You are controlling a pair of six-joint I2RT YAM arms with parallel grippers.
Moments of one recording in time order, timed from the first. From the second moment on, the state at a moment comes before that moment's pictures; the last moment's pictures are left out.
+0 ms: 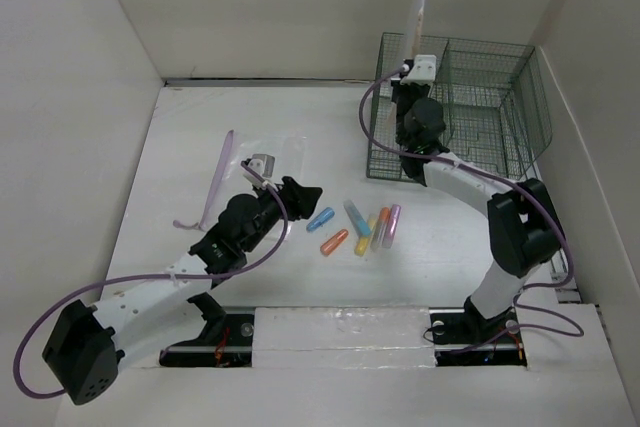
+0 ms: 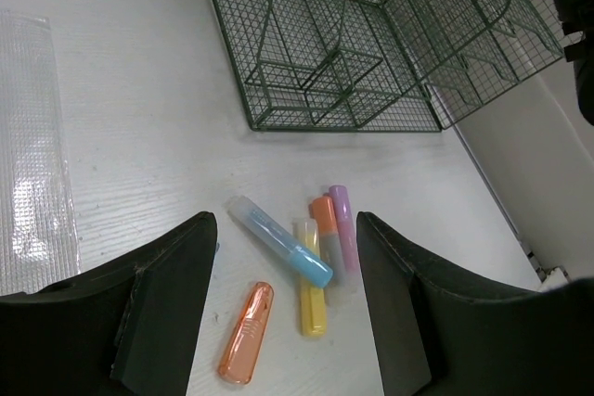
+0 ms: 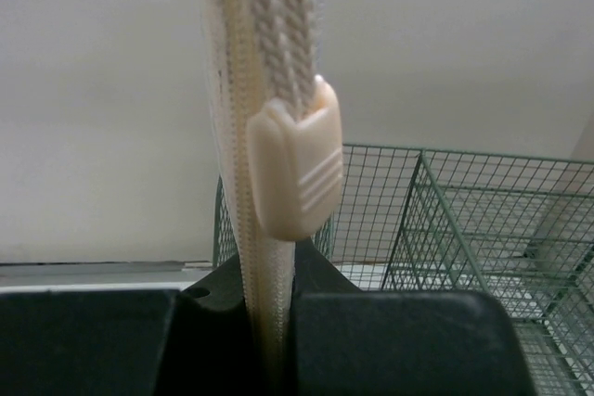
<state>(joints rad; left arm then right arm) -0.76 0.87 0.45 0.32 -0.16 -0.59 0.47 1.70 1.17 0.92 0.53 -0.24</state>
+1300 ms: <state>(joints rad) -0.76 0.95 0.43 0.42 -0.16 -0.58 0.48 2.01 1.08 1.27 0.61 -0.26</state>
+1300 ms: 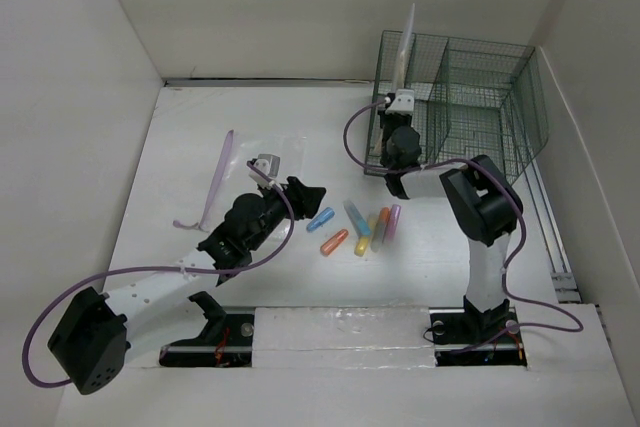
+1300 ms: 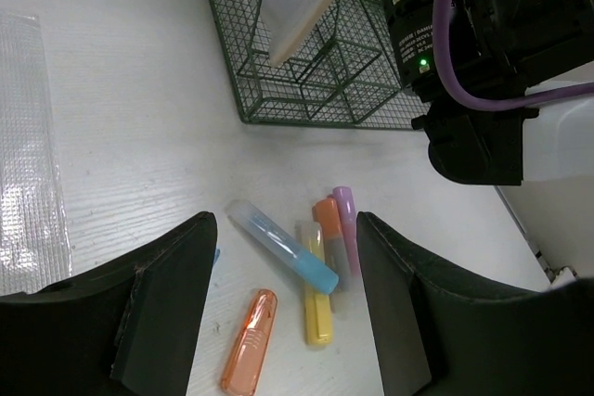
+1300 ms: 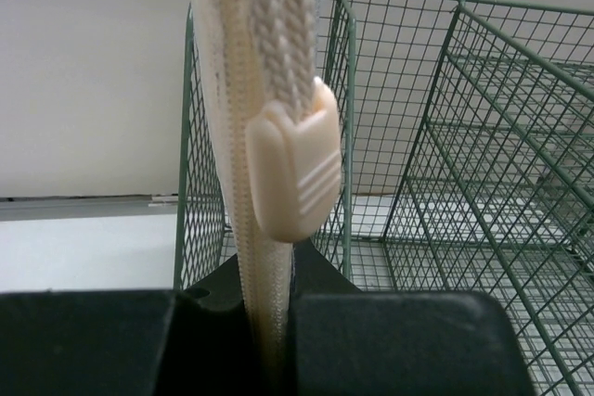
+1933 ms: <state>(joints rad) -0.76 0.97 0.40 0.43 -0.16 -0.57 0.51 2.03 1.05 1.29 0.72 -0.27</state>
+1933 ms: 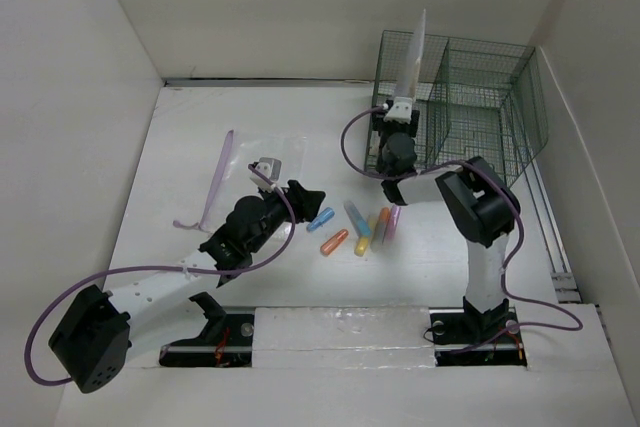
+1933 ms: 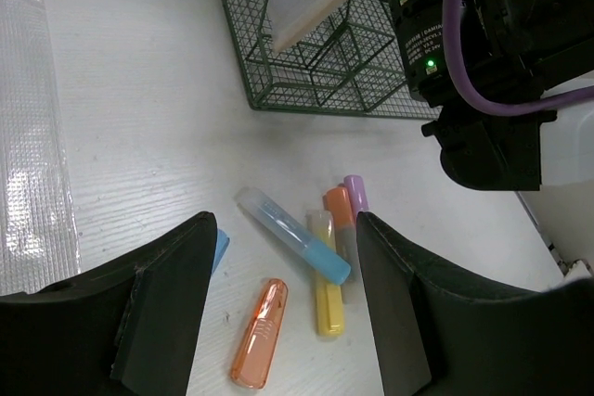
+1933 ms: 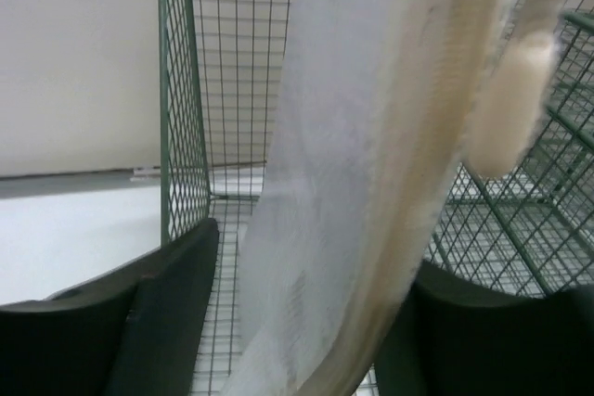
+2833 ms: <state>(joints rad) -0.76 0.92 0.40 0.45 -0.12 -0.58 0.41 1.66 1.69 -0.19 0.55 0.20</state>
